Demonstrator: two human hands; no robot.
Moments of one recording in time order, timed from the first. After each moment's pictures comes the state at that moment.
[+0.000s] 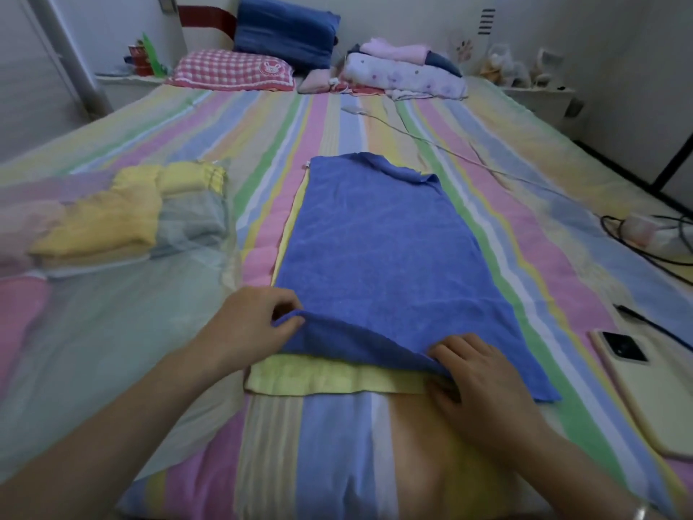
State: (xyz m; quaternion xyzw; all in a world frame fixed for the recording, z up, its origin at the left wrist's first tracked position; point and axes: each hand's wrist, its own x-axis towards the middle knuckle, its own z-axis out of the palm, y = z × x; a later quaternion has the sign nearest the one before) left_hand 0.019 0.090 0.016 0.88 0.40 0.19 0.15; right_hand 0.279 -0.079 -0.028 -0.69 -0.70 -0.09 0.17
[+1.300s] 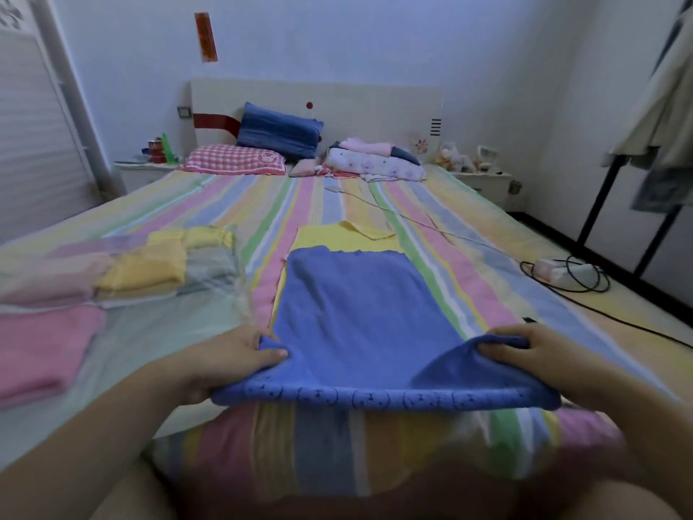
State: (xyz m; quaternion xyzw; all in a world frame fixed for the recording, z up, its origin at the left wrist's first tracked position) left_hand -0.028 -0.025 0.079 0.76 0.44 0.13 0.46; right_hand 0.315 -0.206 0.106 -0.75 -0.55 0.24 0.28
